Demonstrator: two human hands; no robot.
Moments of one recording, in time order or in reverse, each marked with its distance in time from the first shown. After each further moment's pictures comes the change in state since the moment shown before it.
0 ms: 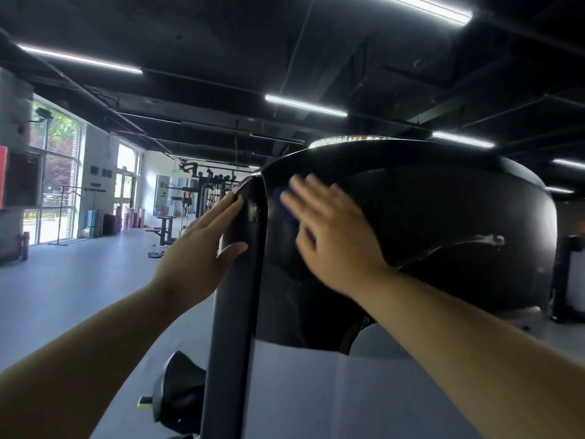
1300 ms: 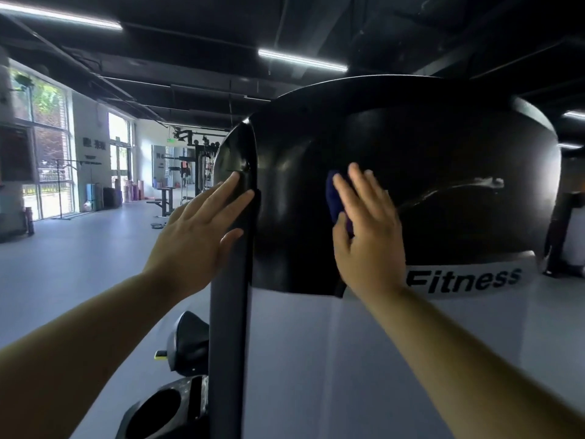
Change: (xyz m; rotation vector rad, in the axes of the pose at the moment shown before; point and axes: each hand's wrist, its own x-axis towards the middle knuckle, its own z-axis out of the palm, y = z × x) left_hand -0.038 -0.001 0.022 0.407 0.014 0.261; right_hand -0.086 -0.001 0.018 0.061 0.225 0.332
